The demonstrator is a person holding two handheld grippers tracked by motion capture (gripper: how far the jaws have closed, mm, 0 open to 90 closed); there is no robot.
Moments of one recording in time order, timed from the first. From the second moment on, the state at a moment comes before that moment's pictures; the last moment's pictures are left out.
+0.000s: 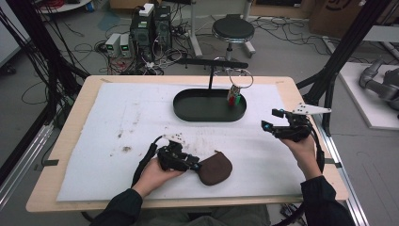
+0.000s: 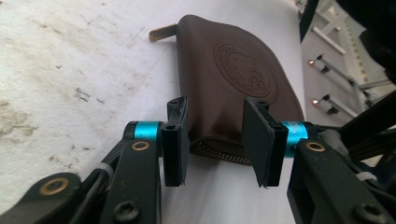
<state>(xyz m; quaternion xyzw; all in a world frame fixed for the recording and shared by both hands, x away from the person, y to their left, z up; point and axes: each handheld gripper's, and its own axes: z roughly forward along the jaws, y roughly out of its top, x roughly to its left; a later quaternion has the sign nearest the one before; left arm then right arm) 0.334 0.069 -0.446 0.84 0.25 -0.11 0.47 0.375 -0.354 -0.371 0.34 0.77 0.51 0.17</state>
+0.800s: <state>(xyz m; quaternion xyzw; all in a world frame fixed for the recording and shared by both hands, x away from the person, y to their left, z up) 0.329 0.067 -0.418 0.84 0.19 0.00 0.50 0.374 -0.354 -0.370 0.33 0.77 0.52 0.17</state>
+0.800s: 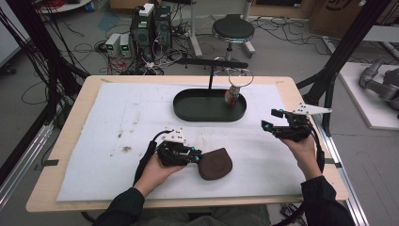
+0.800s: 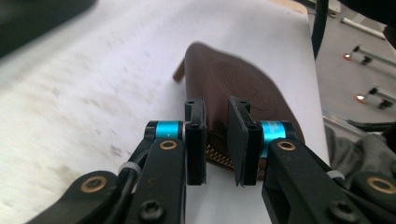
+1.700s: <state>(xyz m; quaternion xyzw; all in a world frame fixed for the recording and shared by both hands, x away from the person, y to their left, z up) 0.314 0.077 -0.394 0.84 0.03 0.12 0.53 0.372 -0.329 -0.373 0.27 0.78 0.56 0.10</state>
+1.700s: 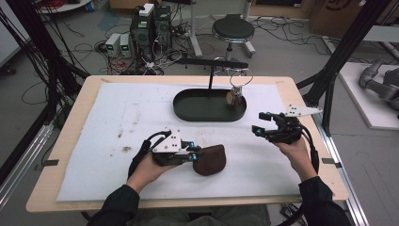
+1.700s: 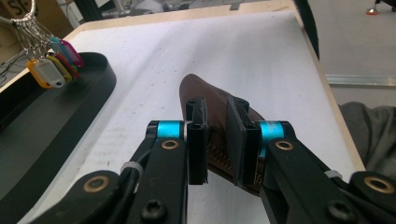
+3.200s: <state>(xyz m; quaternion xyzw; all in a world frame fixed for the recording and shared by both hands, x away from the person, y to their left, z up) 0.310 0.082 -0.397 0.83 -0.02 0.13 0.54 0.368 -0.233 -0.420 0.12 0.86 0.49 -0.07</state>
